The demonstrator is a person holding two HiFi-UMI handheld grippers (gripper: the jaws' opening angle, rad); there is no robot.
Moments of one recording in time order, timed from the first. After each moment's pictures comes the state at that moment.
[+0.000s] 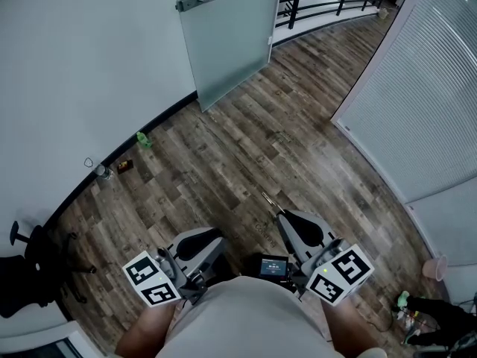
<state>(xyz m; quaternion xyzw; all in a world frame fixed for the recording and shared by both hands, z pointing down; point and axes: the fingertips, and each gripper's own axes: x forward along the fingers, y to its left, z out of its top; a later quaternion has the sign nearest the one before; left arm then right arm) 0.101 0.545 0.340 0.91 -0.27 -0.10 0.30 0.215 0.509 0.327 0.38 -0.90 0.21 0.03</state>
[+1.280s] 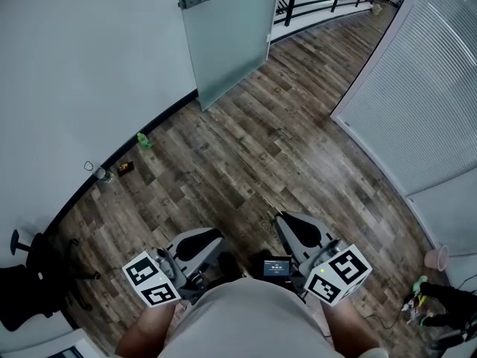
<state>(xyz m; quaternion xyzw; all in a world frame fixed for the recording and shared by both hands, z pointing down) 0.045 0.547 0.347 0.91 -0.25 -0.10 0.30 0.158 0.517 0.339 0.40 -0.89 0.21 0.04</state>
